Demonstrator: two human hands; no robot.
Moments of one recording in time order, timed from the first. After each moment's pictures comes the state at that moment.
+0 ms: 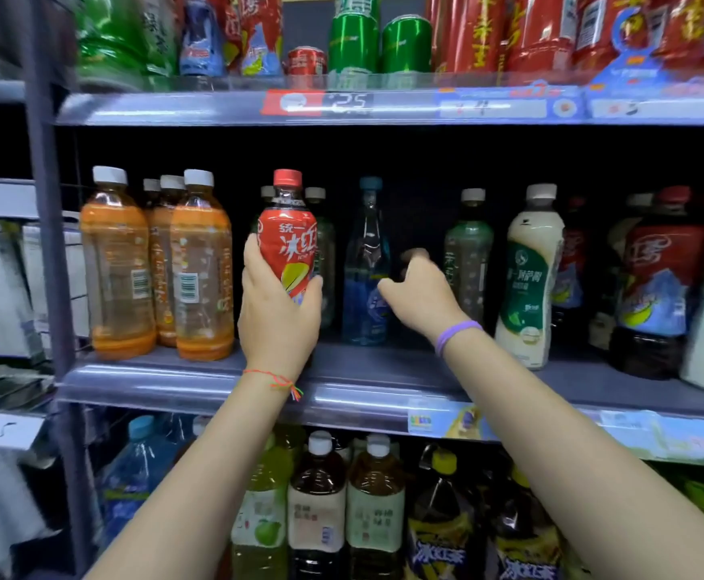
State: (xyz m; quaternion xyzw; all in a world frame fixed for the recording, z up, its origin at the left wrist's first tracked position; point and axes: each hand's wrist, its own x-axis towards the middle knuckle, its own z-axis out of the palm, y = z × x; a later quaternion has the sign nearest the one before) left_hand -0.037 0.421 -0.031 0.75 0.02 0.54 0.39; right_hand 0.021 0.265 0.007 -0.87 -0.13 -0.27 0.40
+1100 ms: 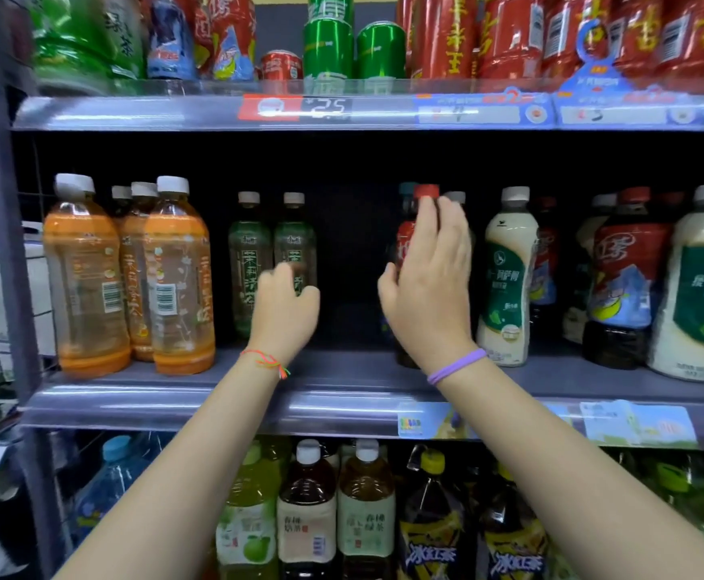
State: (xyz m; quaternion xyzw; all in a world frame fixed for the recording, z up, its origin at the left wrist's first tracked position) left_hand 0.000 0.420 -0.015 0.82 -0.01 0.37 0.43; right_hand -0.017 0.257 0.000 -0.76 -0.12 -0.62 0.16
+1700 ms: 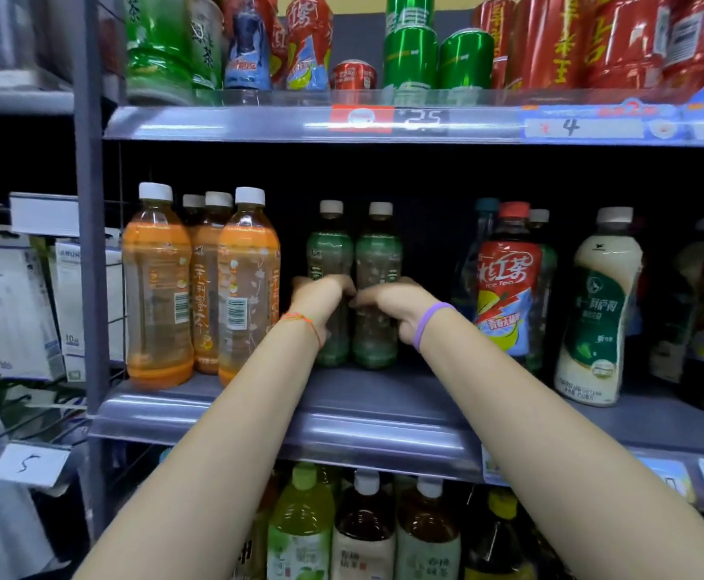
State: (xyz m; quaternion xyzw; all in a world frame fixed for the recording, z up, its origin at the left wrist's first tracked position) left_hand 0.042 0.465 0.013 0.66 0.08 0.21 0.72; right_hand 0.068 0.353 0.017 -0.73 -0.10 -0.01 0.68
